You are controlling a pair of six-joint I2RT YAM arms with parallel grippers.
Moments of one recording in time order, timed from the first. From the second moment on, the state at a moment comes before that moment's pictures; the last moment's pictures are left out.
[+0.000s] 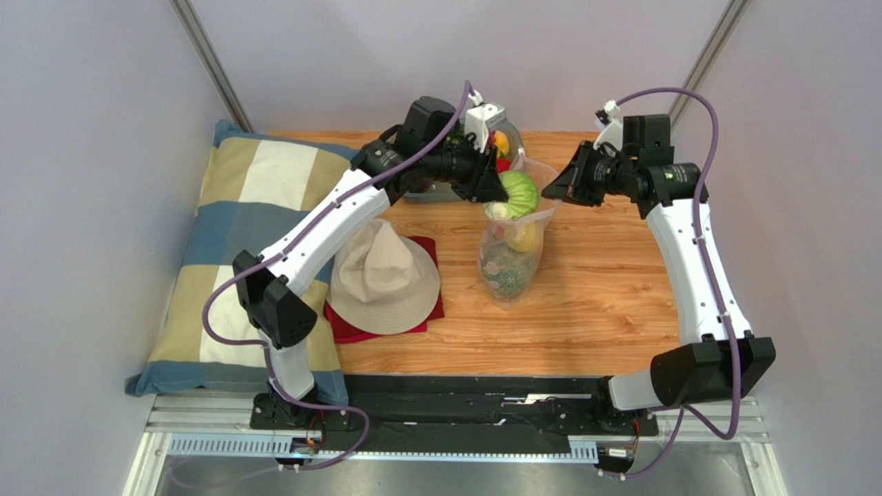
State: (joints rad) left arm -0.71 1.82 1.95 -0.62 0.54 -0.18; right arm 0.09 1.41 1.59 -0.90 -0.53 0.46
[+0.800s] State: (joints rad) left arm -0.78 1.90 2.29 -0.97 0.49 0.21; right arm 0.13 1.39 1.58 -0.90 -0.55 0.41
